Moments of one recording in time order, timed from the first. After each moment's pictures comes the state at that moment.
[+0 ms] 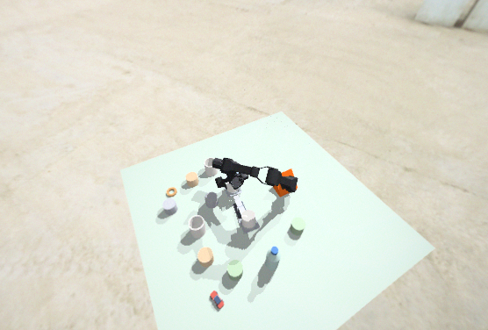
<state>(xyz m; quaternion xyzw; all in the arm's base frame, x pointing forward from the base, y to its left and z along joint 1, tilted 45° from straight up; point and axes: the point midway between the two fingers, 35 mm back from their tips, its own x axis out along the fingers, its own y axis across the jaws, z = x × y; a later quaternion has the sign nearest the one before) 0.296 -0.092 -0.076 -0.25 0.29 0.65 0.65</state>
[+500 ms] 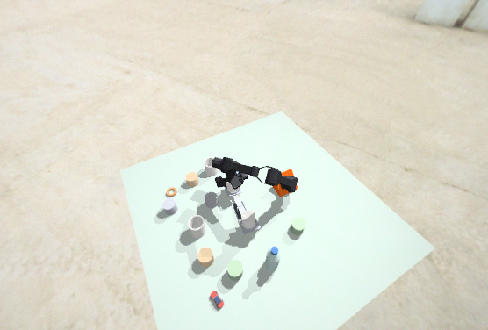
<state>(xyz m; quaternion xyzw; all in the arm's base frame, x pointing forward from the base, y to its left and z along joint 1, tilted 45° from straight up) 0.297 -0.095 -0.073 -0.25 0.29 0.65 0.65</state>
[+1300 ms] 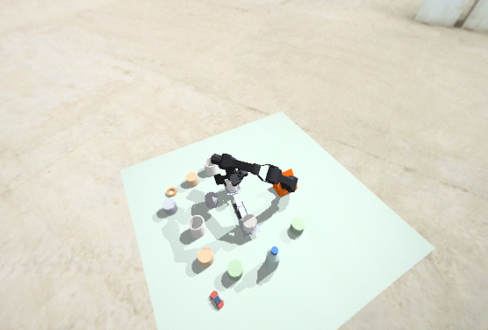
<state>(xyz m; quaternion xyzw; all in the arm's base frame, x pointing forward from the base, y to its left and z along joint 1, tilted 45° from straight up) 0.300 -0.114 -0.054 -0.24 0.29 0.65 0.65</state>
